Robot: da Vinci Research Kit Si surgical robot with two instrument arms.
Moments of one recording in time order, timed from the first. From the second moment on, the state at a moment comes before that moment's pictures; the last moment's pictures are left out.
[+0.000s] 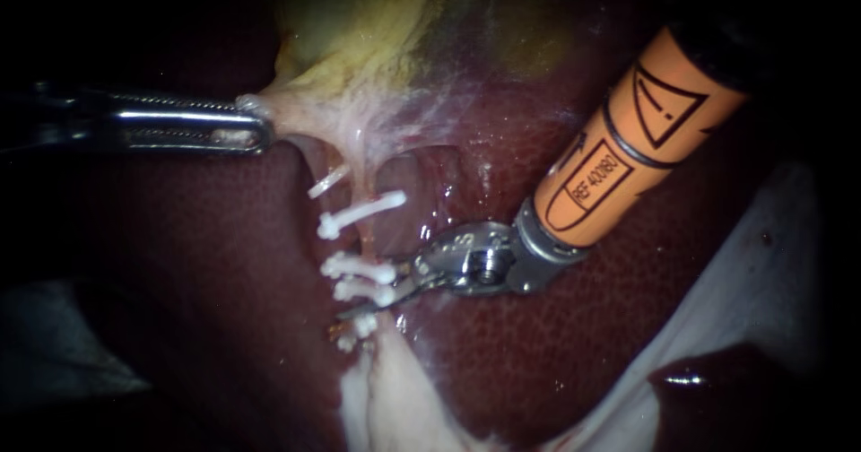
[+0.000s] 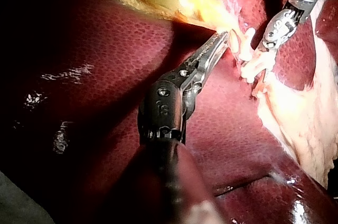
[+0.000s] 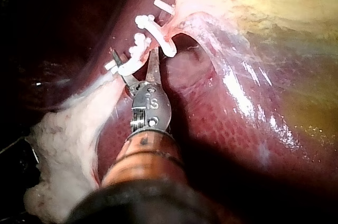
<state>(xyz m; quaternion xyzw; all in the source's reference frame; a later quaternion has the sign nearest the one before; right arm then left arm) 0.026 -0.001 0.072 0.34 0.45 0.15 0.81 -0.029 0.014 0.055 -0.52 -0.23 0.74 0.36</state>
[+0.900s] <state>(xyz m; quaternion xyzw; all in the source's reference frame) 0.021 0.002 0.068 0.37 0.47 0.16 0.79 -0.028 0.014 0.055 -0.52 -0.23 0.74 0.36</state>
